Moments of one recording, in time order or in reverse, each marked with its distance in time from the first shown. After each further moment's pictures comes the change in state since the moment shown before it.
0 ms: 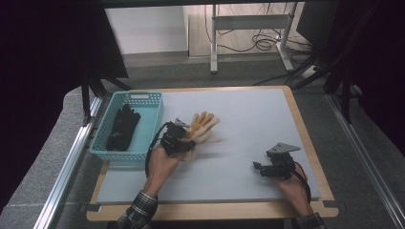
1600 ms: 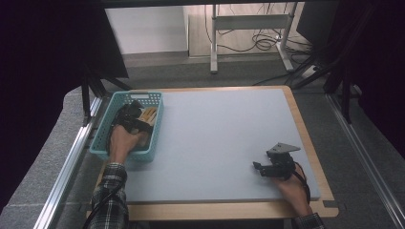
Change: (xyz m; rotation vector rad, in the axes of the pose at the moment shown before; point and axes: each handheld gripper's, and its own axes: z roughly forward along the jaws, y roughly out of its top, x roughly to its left) left arm 0.167 -0.014 -0.006 0.288 0.239 -0.301; right arm 0.000 0.000 0.000 -0.002 -0.002 -0.002
